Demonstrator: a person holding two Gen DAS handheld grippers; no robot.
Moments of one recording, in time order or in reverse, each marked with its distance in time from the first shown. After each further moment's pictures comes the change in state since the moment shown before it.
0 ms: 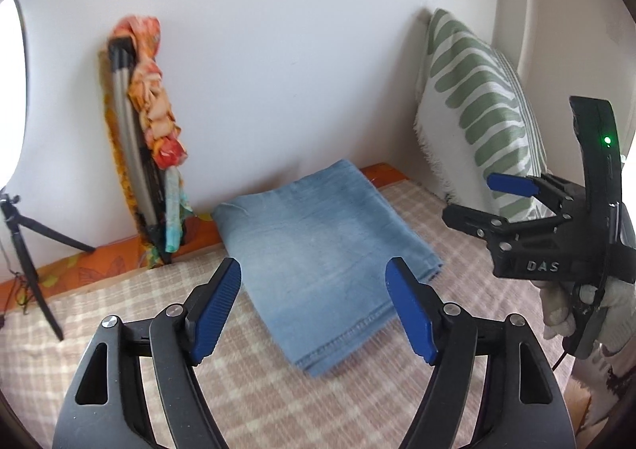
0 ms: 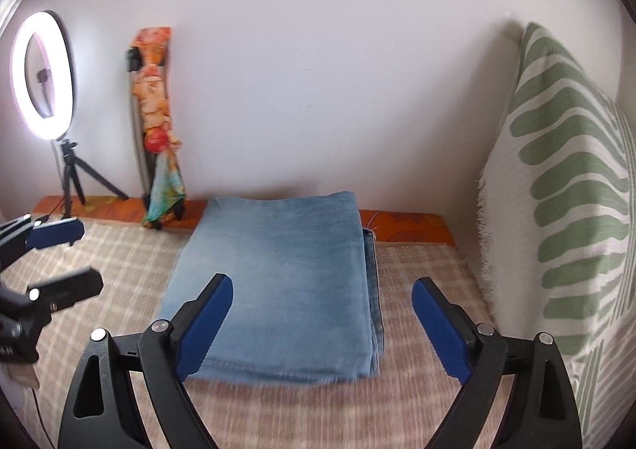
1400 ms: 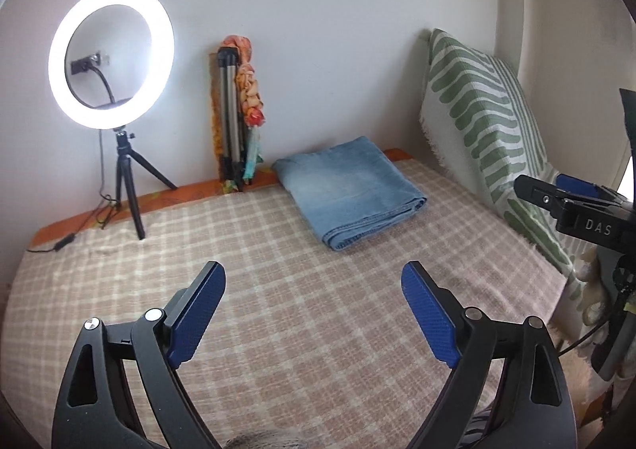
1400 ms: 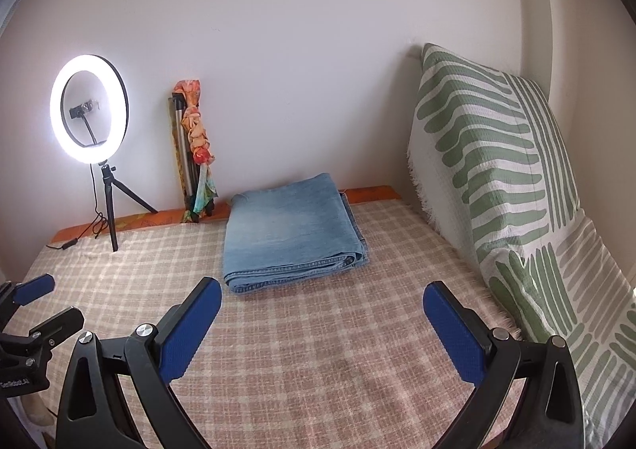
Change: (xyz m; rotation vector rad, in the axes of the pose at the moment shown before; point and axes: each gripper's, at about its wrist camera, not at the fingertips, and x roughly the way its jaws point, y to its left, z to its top) left arm -0.163 -0.019 -0.110 -0.047 -0.042 0.155; right arm -0.186 0.062 -0.092 0.180 -0.092 -0.143
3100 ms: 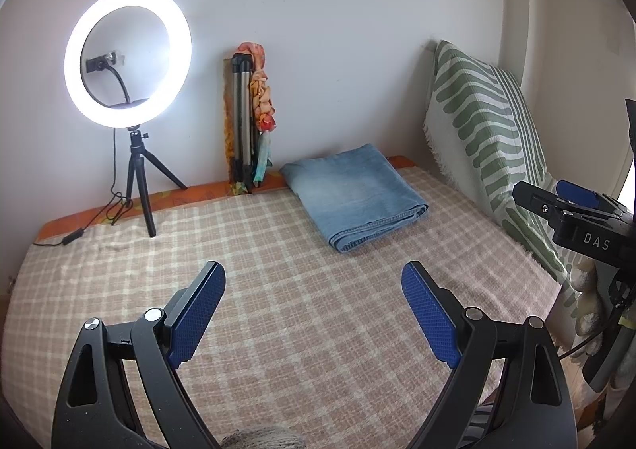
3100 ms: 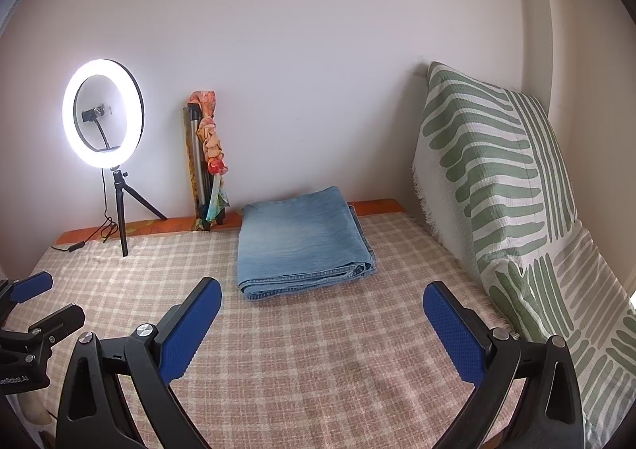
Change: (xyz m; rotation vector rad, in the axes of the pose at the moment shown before) left arm -0.021 0.010 0.003 -0.032 -0.010 -0.008; right arm -0.018 0.018 0.005 -0.020 -0.036 0.005
